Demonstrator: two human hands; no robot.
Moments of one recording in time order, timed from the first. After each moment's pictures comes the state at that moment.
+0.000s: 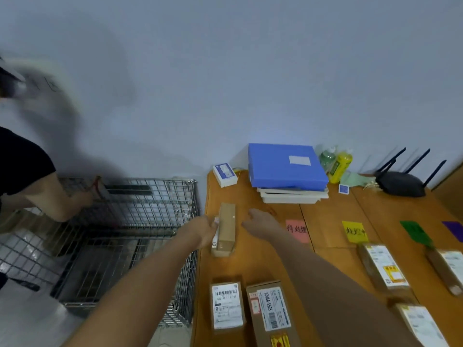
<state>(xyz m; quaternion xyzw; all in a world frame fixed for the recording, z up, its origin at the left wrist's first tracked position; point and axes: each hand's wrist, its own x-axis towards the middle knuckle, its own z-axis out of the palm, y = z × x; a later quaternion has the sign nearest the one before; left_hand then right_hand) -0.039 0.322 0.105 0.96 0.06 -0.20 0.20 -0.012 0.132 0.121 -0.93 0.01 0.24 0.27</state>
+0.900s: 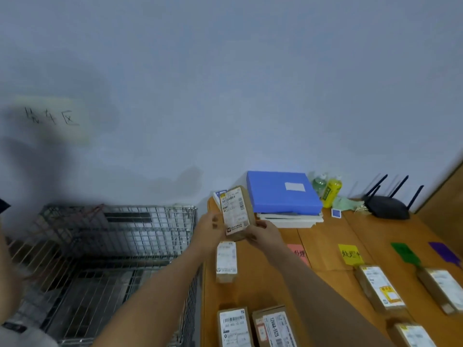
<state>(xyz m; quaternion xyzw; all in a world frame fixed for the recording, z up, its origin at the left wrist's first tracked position) -0.037 0.333 0.154 0.84 0.04 0.00 0.54 -0.037 0.154 0.156 -0.71 0.14 0.13 0.68</state>
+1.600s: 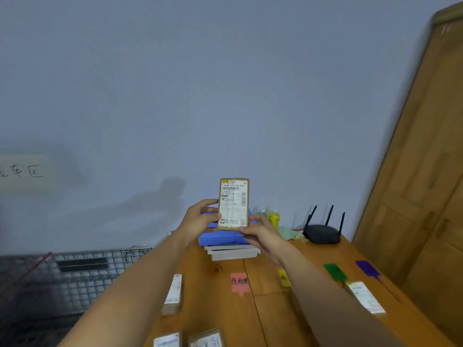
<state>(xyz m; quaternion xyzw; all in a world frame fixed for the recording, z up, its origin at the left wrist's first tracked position) -0.105 0.165 0.325 0.74 -0.07 0.00 0.67 -0.128 -0.040 0.302 -0.68 0.03 0.07 0.73</state>
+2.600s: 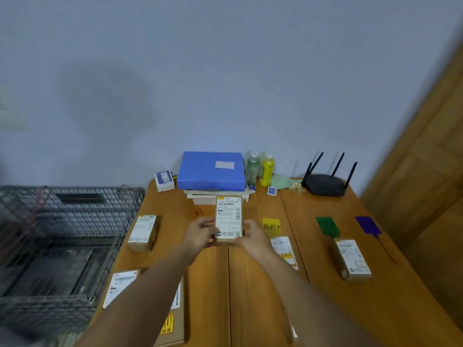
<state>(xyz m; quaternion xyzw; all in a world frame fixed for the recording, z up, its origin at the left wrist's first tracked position) -0.109 -0.010 0.129 0.73 0.15 -0.11 0.65 -0.112 -0.184 0.129 -0.84 0.06 0.13 0.52</state>
